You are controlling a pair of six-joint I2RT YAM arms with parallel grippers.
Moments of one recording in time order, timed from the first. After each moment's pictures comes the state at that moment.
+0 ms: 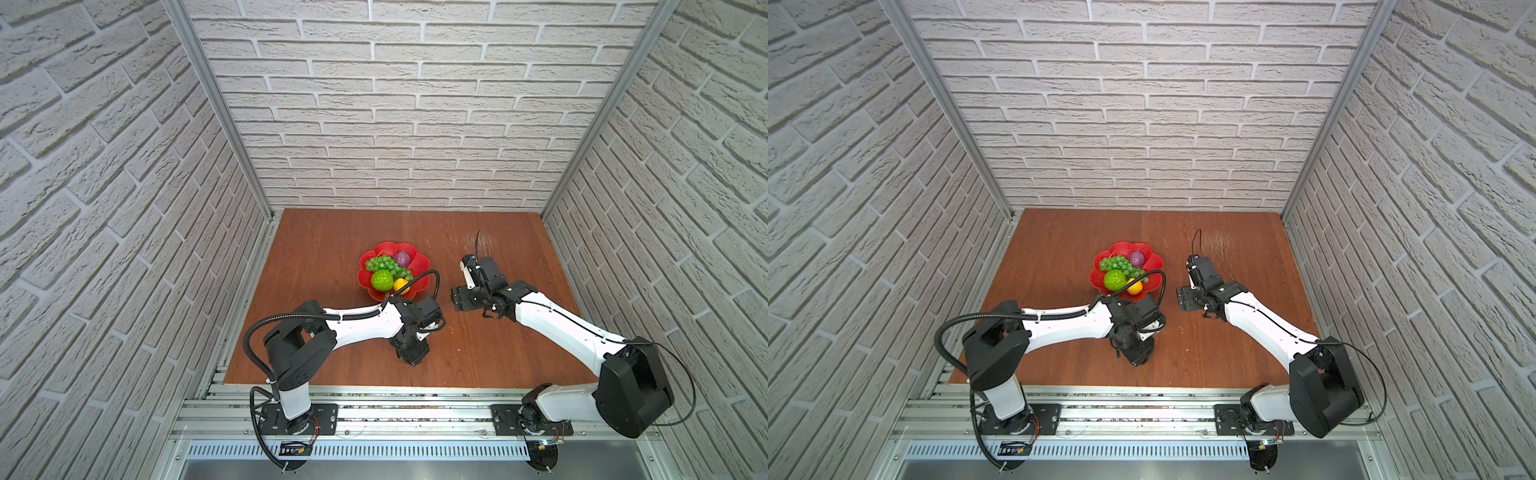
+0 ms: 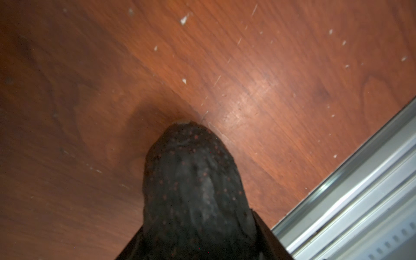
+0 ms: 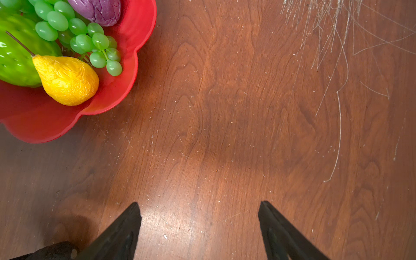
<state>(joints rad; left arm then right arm) -1.05 1.76 1.15 -0.79 0.12 -0.21 0.42 1.36 0.91 -0.56 0.13 0.26</state>
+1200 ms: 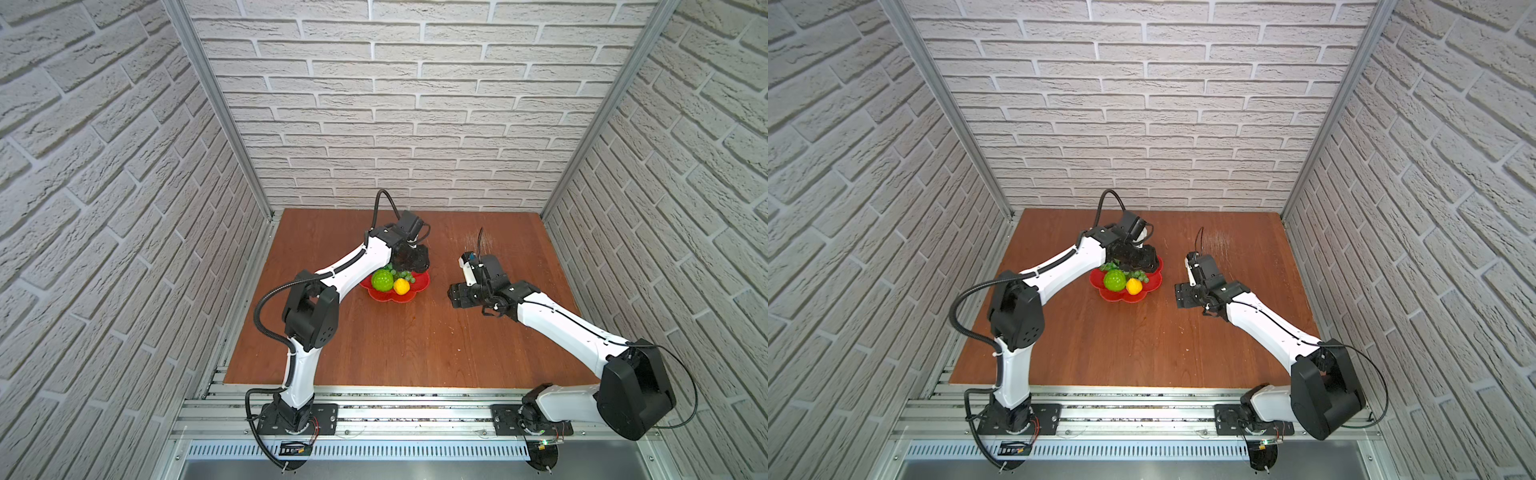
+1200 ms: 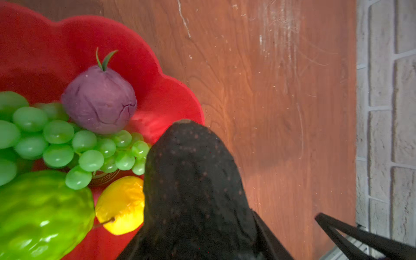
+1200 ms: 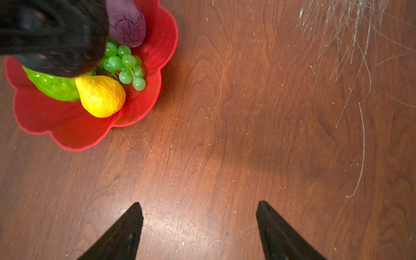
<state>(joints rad) -0.67 2.05 1.81 -0.78 0.16 -0.62 0.41 1.34 0.91 -0.51 0.06 0.27</state>
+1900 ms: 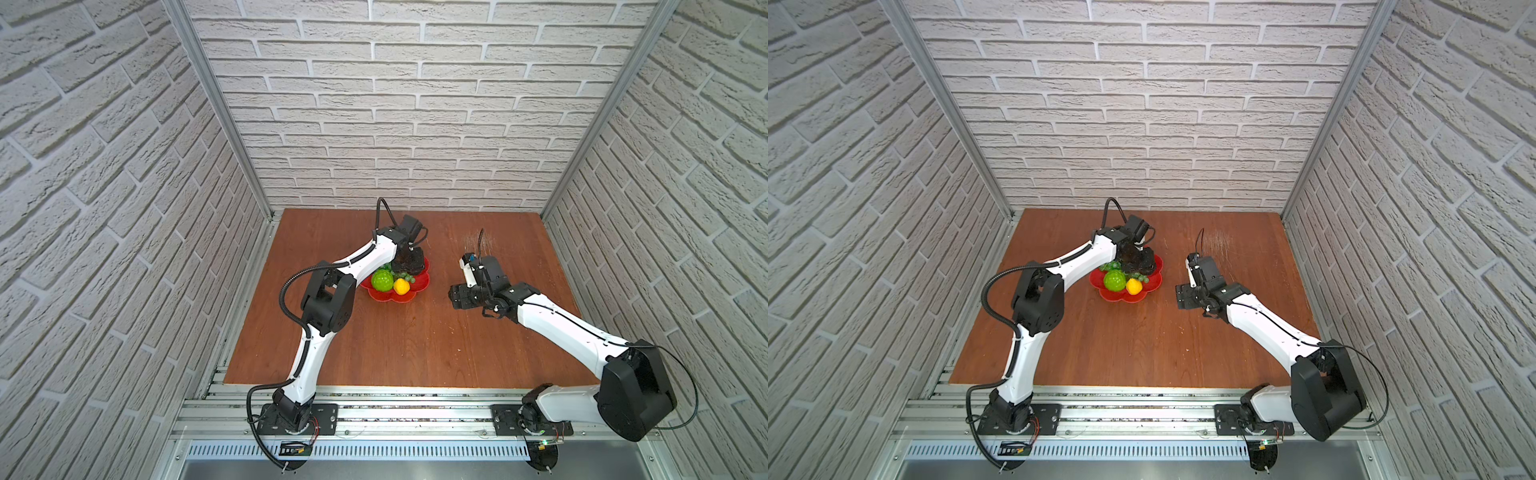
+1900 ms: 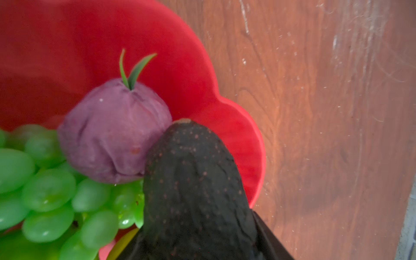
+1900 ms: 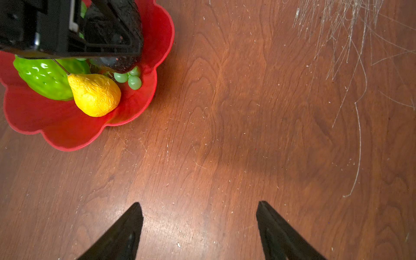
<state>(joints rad) -0.63 2.25 1.93 -0.81 0.14 -0.63 0.41 1.34 0.89 -0.49 0.07 0.26</state>
